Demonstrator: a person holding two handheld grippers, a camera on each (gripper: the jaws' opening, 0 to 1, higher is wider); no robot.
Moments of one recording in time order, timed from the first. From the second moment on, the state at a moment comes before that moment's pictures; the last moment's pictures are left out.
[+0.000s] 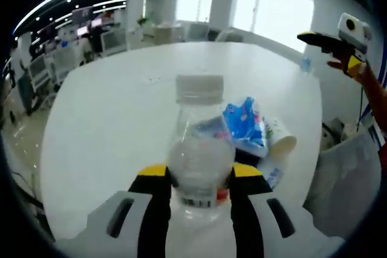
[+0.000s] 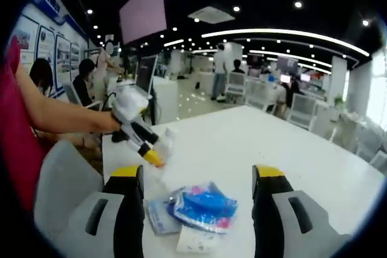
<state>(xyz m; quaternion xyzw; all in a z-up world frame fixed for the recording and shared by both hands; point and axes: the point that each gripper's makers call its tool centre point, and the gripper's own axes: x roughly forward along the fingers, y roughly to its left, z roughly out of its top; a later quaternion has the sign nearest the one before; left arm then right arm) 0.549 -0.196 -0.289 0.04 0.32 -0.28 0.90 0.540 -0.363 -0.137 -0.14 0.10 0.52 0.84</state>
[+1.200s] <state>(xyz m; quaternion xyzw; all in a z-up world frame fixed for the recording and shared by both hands) 0.520 -0.239 -0.225 0.04 0.24 -0.47 0.85 0.514 -0.213 -0.185 -0.10 0.11 0.74 0.66</state>
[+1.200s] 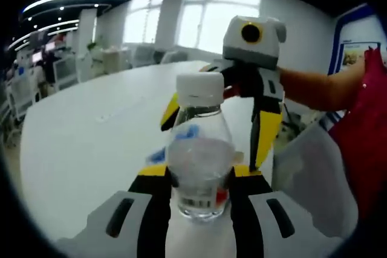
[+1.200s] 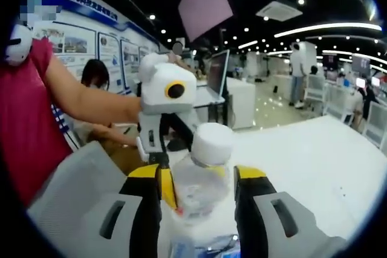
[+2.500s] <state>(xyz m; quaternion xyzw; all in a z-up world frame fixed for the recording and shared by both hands) 0.609 -0.135 -0.283 0.14 0.20 -0.51 0.82 0.604 -0.101 -0.238 -0.12 0.08 0.69 0.71</state>
